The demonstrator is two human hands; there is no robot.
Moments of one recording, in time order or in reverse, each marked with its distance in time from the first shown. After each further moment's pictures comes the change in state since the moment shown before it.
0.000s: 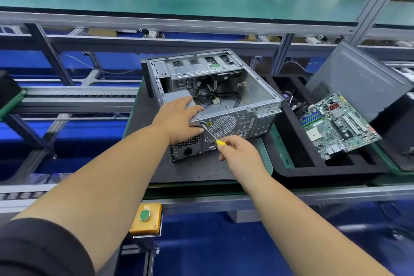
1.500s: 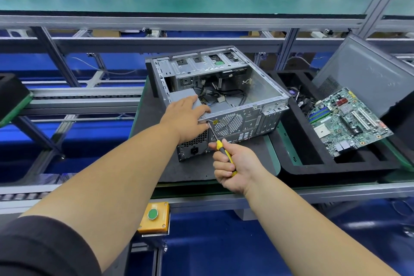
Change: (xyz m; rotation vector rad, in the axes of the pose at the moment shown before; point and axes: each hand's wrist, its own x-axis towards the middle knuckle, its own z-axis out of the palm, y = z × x) left_hand 0.001 0.006 -0.001 -0.014 -0.031 -0.030; right_hand -0.001 -0.011 0.023 1.038 -0.317 0.624
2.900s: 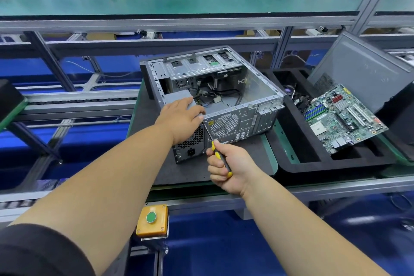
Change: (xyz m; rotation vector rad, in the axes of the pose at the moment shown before) left_hand -0.001 0.000 -0.005 -0.084 -0.028 -0.012; right_hand -0.002 0.002 0.001 -0.158 -0.050 -0.017
